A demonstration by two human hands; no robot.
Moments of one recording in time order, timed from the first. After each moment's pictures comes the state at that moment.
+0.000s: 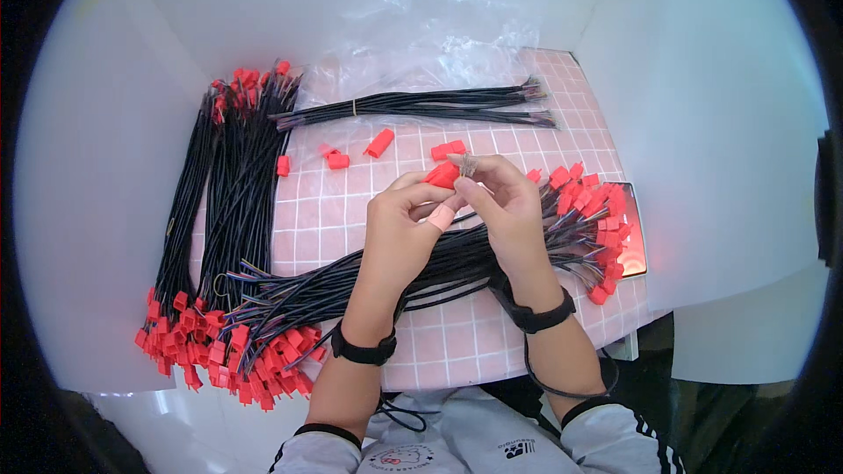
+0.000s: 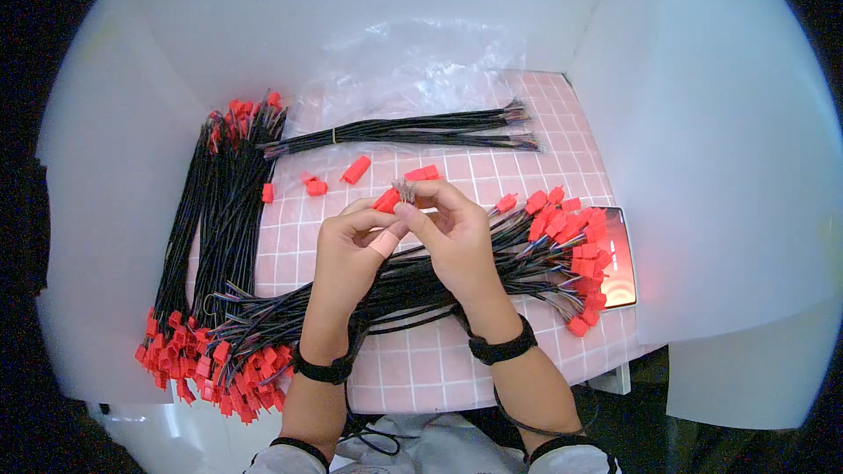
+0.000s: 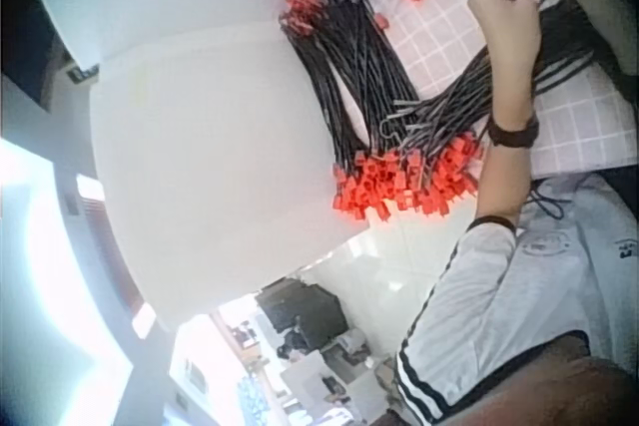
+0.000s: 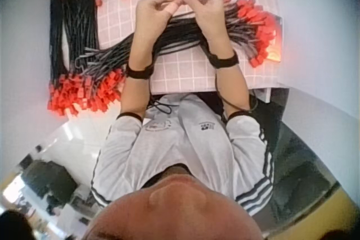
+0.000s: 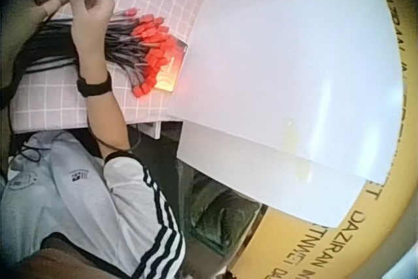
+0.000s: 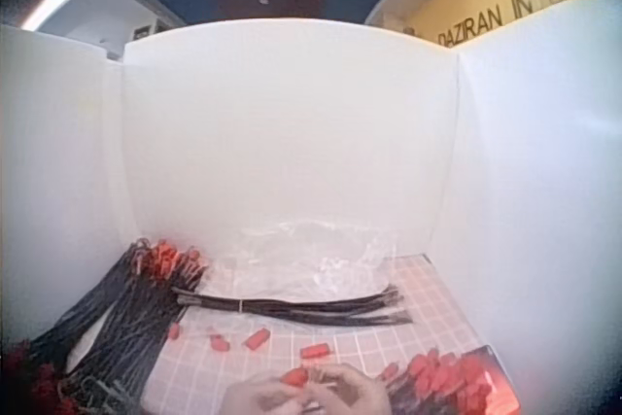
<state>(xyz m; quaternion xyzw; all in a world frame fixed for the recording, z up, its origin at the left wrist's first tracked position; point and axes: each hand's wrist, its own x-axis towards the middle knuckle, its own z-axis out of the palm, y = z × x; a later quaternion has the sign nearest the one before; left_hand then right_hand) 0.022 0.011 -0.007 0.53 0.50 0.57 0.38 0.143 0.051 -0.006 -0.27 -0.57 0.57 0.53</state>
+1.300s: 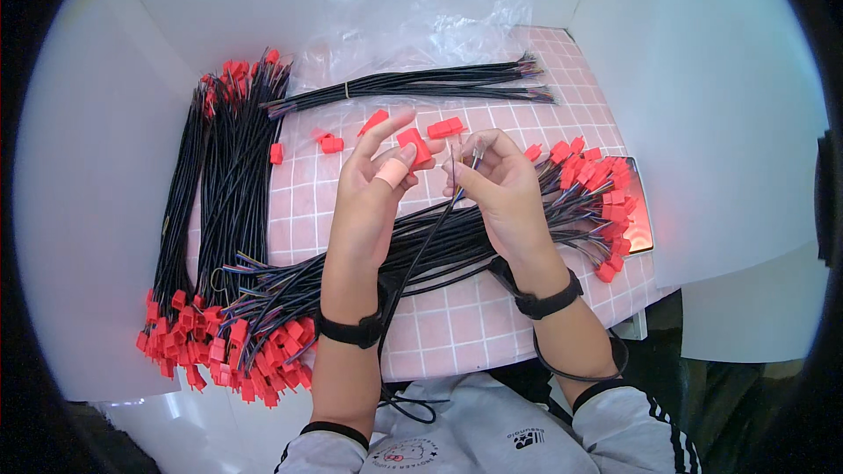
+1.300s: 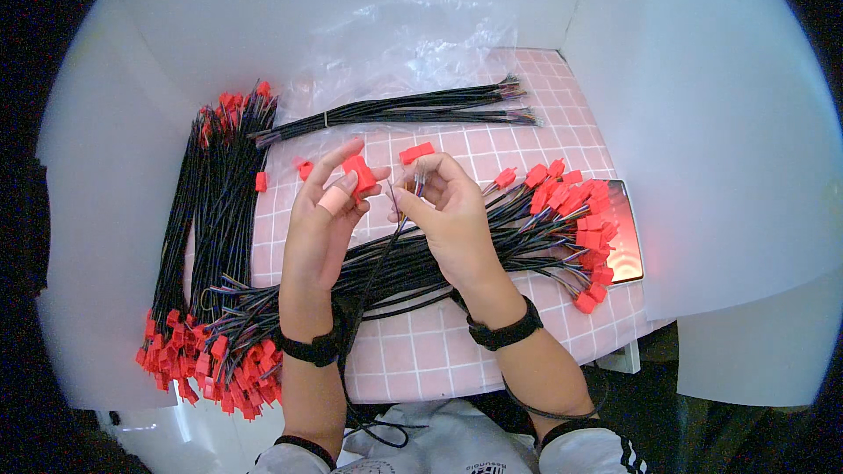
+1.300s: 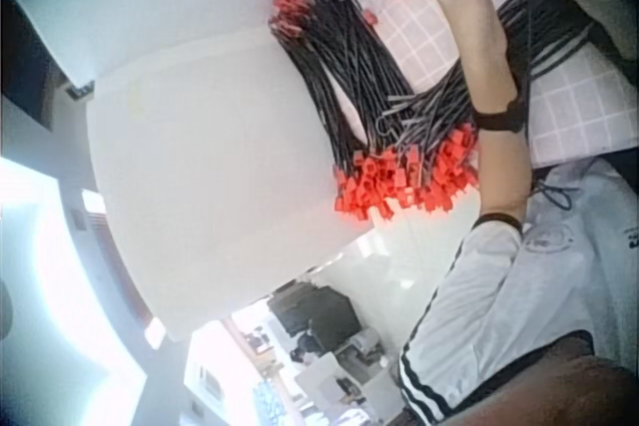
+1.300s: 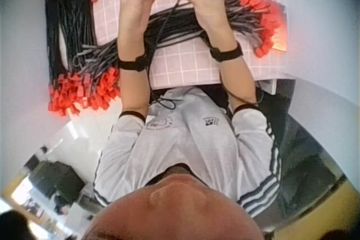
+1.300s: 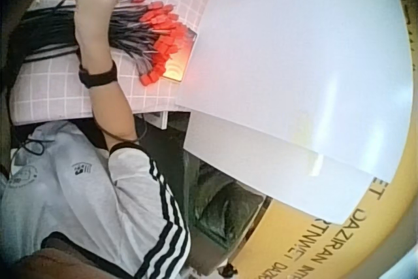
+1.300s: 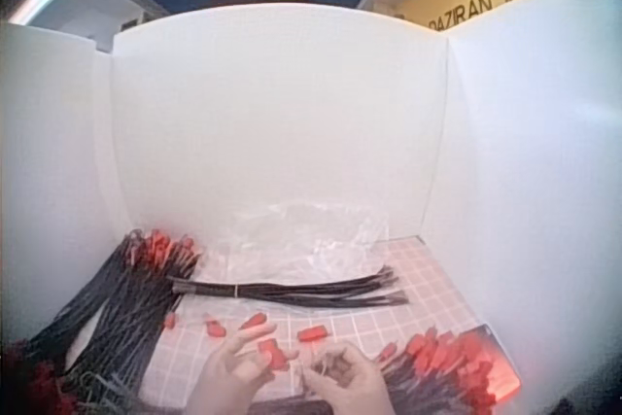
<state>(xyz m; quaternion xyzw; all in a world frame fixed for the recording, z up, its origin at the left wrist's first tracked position) 0.005 0.015 0.001 0.37 0.40 0.65 0.53 0.140 0.047 -0.011 -0.24 -0.48 0.65 0.53</state>
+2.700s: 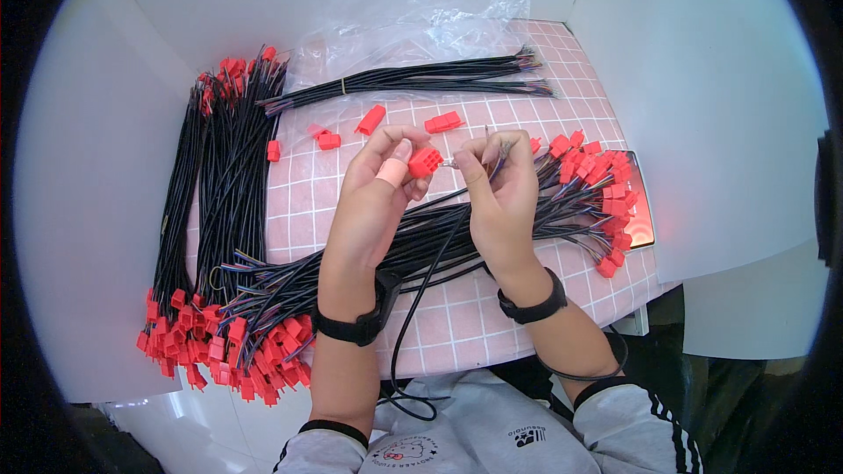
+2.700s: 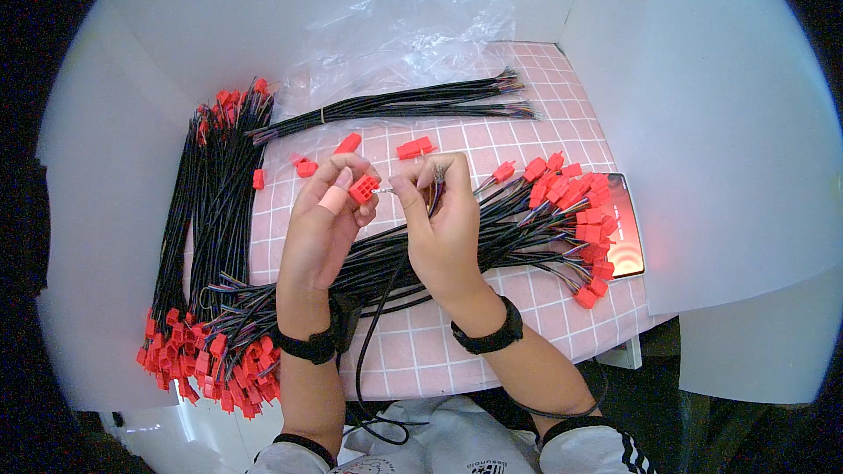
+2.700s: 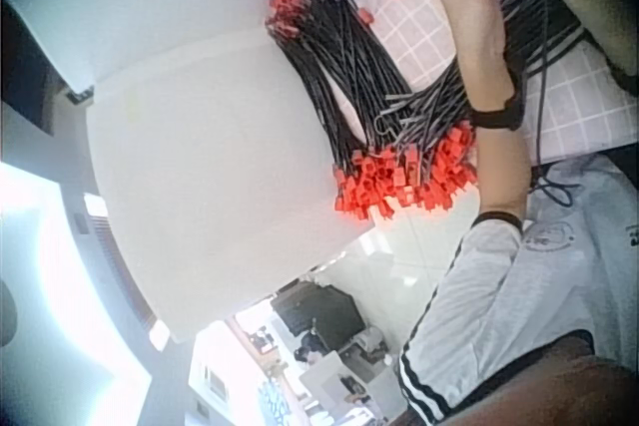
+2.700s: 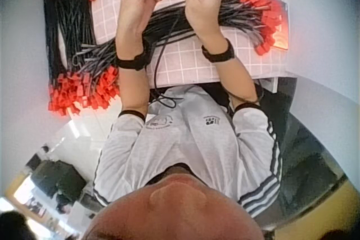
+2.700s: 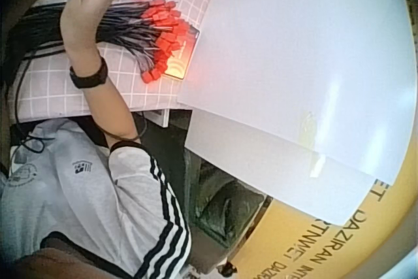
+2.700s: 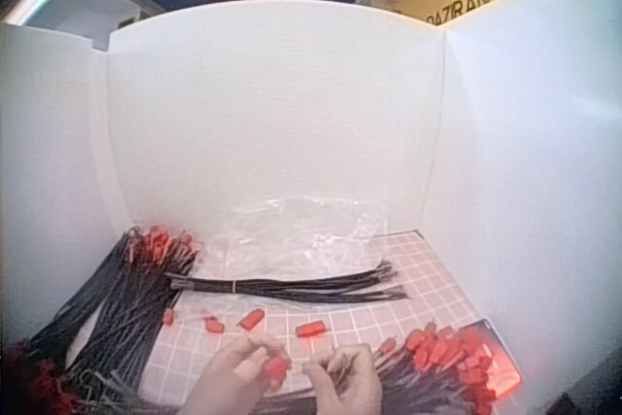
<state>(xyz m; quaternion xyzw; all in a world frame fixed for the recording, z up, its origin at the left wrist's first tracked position) 0.007 0.014 -0.003 0.35 0.33 0.64 0.60 0.129 0.038 -0.023 -0.28 -0.57 0.43 0.64</state>
